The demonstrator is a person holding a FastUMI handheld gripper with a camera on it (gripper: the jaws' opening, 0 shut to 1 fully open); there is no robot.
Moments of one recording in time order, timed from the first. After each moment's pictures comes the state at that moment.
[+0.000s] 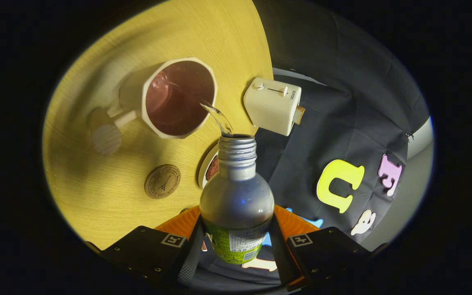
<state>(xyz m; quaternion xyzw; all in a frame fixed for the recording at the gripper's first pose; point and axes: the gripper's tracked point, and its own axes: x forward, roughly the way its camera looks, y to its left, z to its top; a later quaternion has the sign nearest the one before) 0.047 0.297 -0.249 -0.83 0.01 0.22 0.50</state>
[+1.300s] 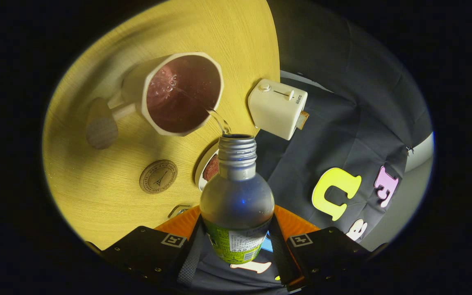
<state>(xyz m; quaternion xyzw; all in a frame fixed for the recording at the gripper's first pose) 0.048 0.303 -0.245 -0.86 -0.01 0.22 0.47</state>
